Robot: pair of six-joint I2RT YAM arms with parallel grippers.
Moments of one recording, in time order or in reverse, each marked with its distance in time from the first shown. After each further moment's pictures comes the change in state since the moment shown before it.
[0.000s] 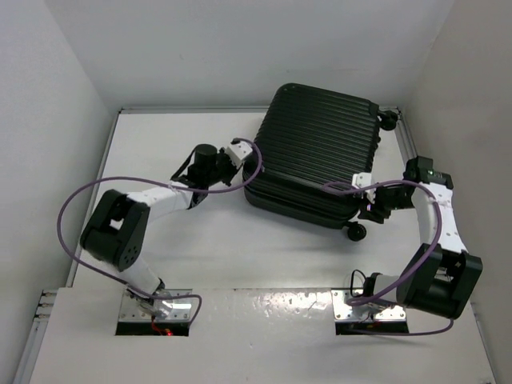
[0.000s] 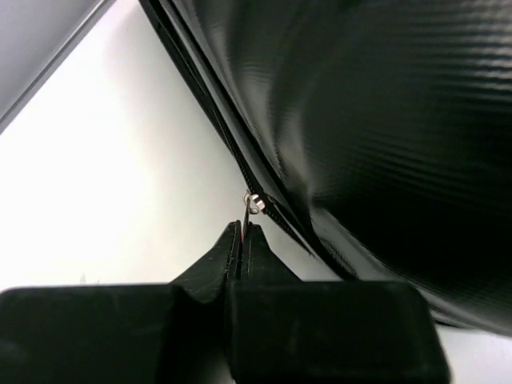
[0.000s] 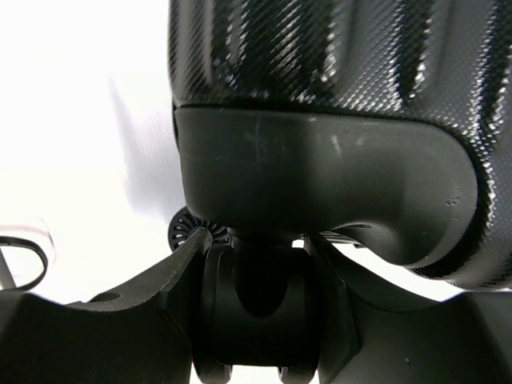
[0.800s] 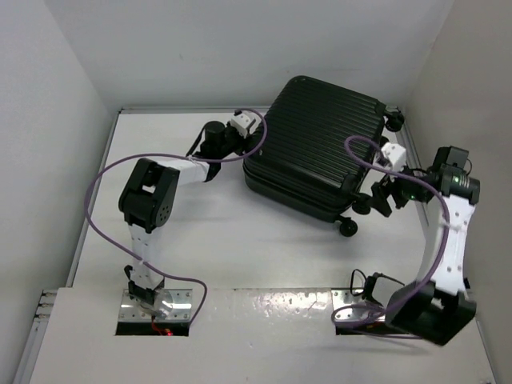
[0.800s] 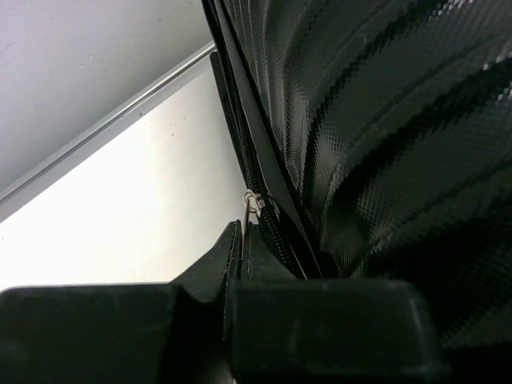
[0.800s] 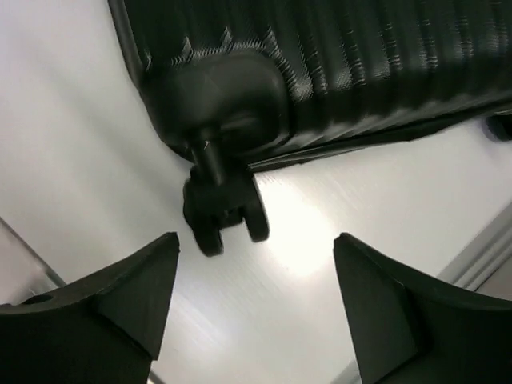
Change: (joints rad) left arm 0.076 0.459 0.406 0.274 0.101 -0.200; right arm -0.097 -0.142 0.179 -0.025 -0.047 0.495
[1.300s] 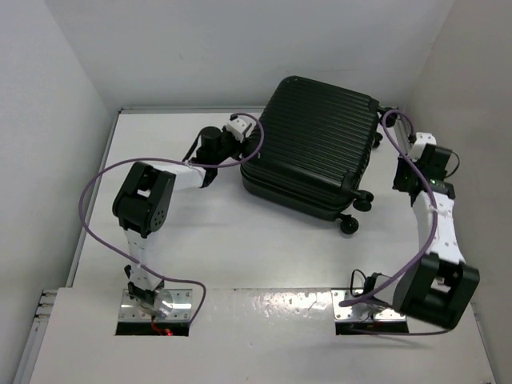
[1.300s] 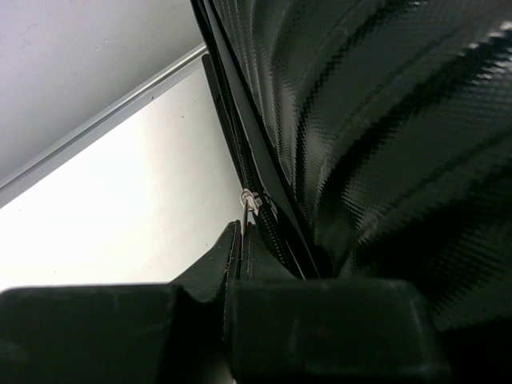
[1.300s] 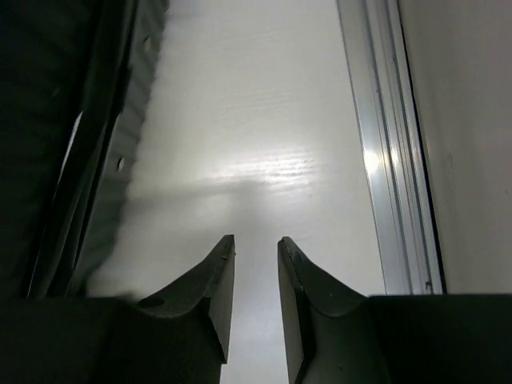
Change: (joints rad) left arm 0.001 -0.065 -0.110 0.053 -0.037 -0.002; right arm 0.058 0.040 -0.251 0.758 0.646 1.006
